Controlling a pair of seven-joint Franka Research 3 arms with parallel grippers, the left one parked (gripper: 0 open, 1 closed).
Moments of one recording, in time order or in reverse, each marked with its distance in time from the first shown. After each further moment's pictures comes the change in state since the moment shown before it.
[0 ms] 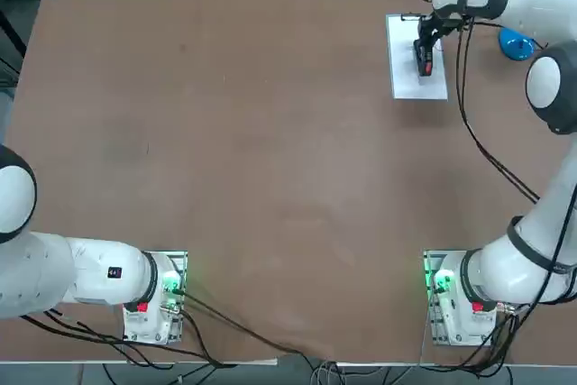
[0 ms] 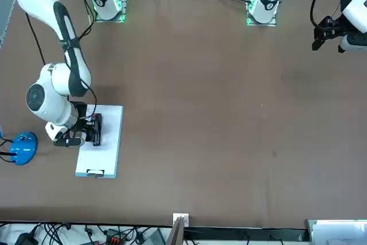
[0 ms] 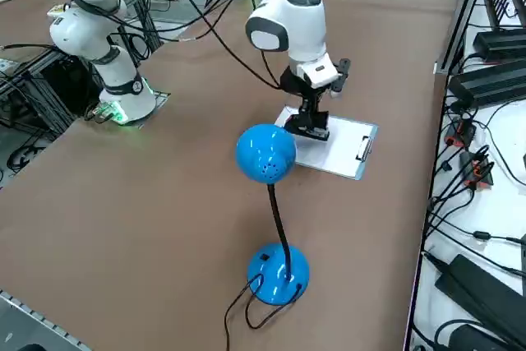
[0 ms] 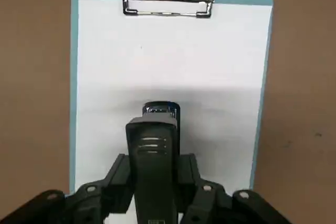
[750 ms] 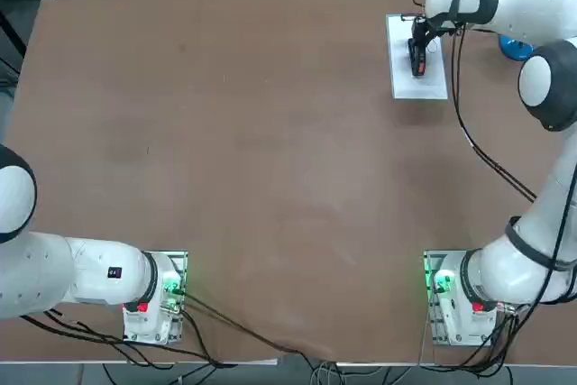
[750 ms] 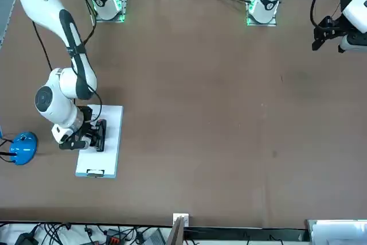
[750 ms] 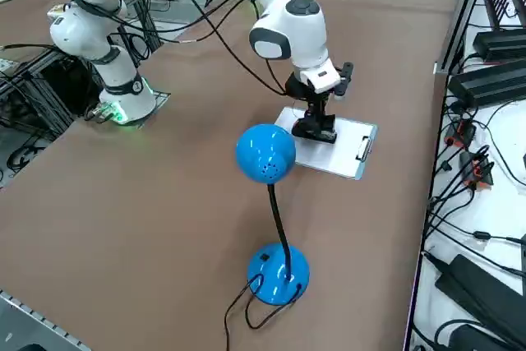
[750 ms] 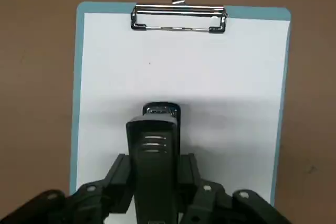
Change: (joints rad) arm 0.008 0.043 0.007 -0.002 0.009 0.092 -0.002
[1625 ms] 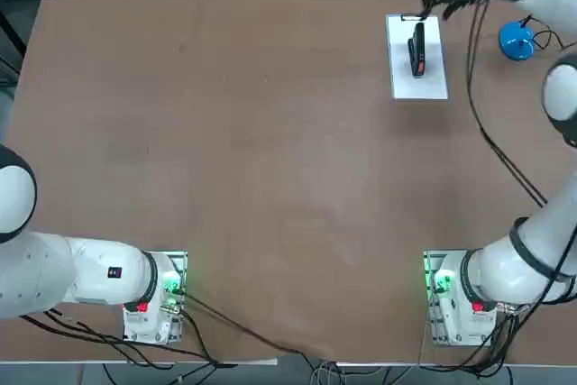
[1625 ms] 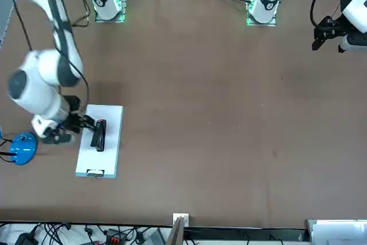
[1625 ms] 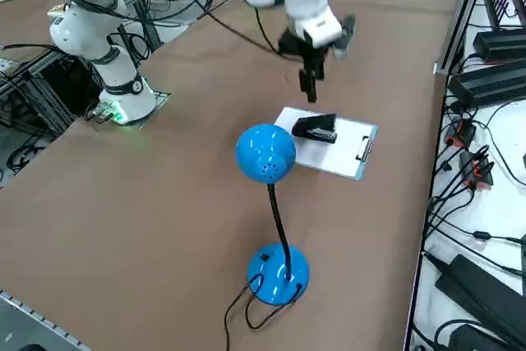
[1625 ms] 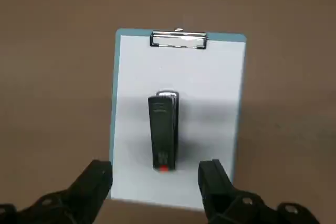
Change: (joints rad) arm -0.013 -0.247 -0.022 0.072 -0.003 -0.351 -0.012
